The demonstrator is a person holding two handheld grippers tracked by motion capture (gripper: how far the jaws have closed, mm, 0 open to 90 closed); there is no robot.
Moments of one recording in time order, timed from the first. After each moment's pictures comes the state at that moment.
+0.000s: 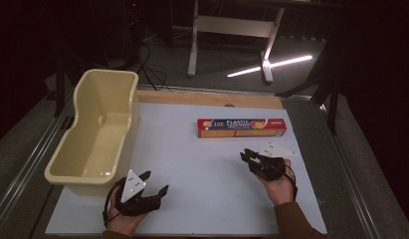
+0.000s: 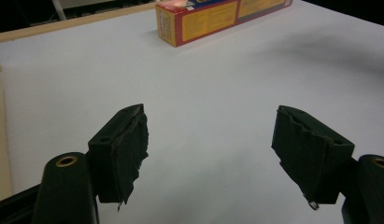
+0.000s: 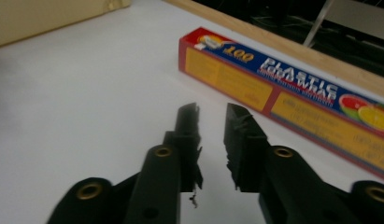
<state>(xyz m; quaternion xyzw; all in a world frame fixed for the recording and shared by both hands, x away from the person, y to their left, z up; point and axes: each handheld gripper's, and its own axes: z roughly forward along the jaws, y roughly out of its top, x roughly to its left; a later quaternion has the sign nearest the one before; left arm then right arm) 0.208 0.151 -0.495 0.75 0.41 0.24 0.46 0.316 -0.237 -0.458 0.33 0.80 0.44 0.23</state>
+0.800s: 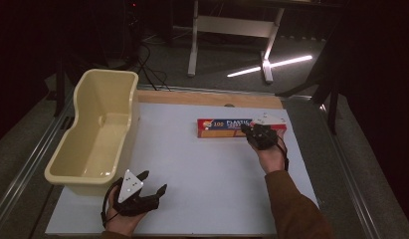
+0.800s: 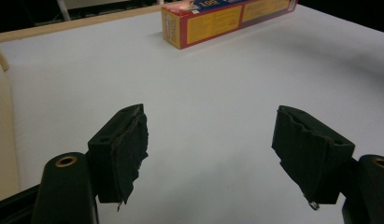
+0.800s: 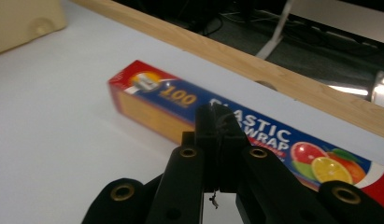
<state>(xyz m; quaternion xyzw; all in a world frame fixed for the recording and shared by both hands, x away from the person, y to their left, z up) 0.207 0.155 -0.494 0.74 0.42 0.24 0.47 0.397 -0.222 -0.444 0.39 0.78 0.42 0.25</state>
